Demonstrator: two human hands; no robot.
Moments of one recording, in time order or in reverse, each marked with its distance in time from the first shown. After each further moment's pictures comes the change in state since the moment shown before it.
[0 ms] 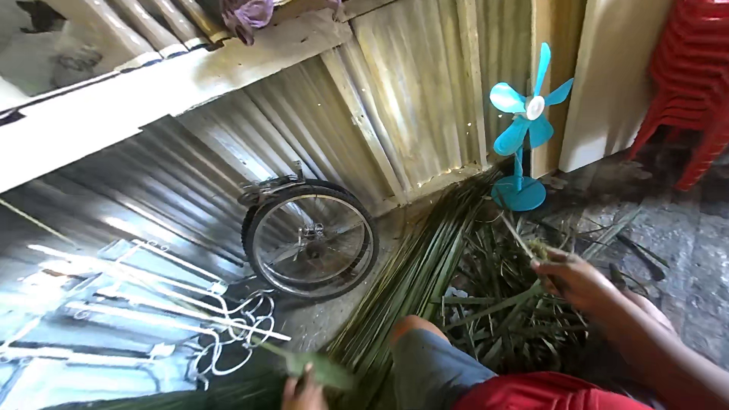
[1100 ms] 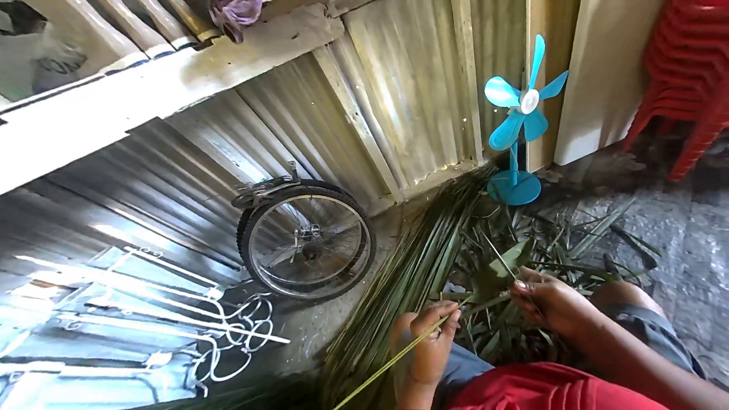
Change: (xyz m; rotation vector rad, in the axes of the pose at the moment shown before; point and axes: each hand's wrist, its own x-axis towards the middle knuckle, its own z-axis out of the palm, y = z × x) left_hand -0.145 0.089 0.186 -0.306 -0.866 0.712; right_hand -0.031 0.033 0.024 0.291 -0.353 0.110
